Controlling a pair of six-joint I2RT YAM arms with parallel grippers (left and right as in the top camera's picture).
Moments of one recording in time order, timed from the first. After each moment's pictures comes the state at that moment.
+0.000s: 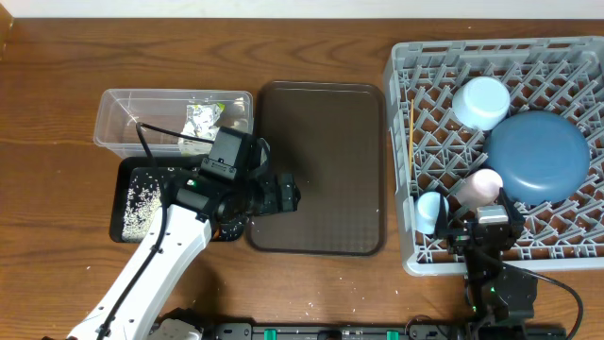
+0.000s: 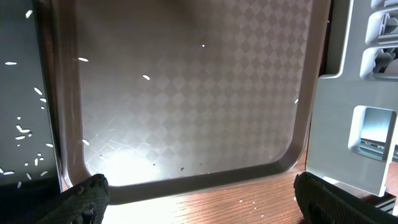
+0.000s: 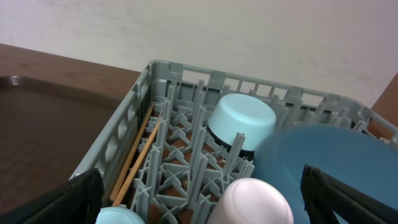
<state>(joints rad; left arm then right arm) -0.37 1.28 0.95 -0.84 0.30 -0.51 0.06 0.01 0.01 -0.07 0.02 -0.17</state>
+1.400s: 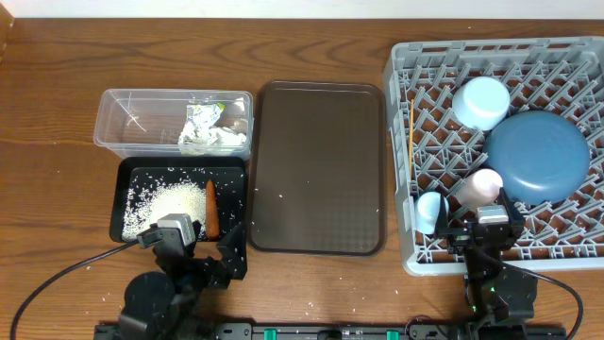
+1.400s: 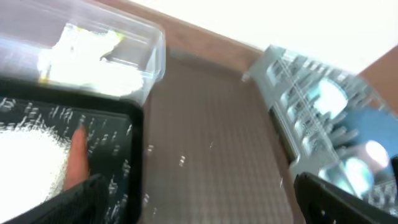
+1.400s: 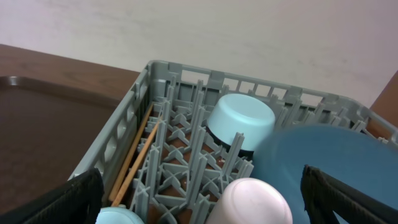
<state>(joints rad) -0.36 0.10 0.47 -0.72 0.00 -0.51 0.06 0.01 0.01 -0.07 0.02 -0.17</state>
